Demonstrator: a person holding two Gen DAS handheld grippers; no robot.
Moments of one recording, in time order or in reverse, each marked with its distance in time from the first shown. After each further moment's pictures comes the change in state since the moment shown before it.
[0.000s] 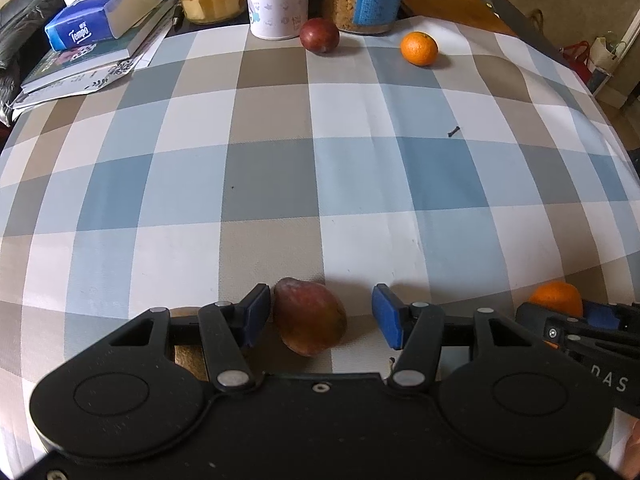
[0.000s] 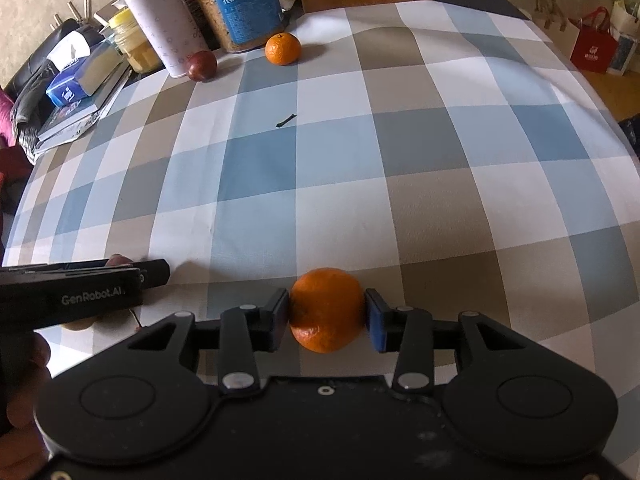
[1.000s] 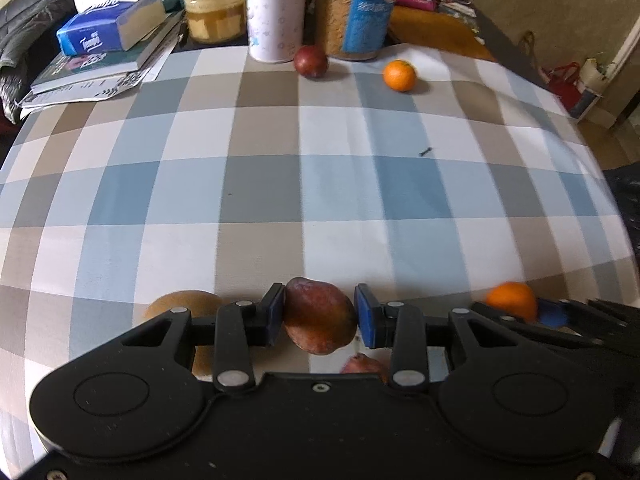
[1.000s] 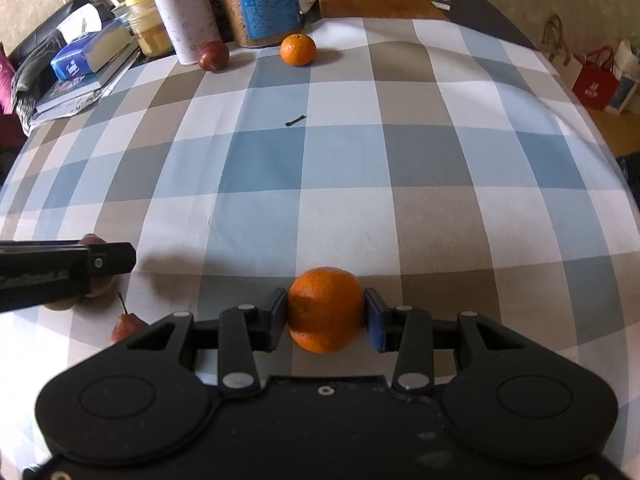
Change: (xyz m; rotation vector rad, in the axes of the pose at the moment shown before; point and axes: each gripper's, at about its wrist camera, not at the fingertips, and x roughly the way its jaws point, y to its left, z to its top) left arm -0.034 -0.007 -0.008 -0.032 -0.051 -0.046; right arm 0.001 0.013 -0.005 -0.108 -0.039 -0.064
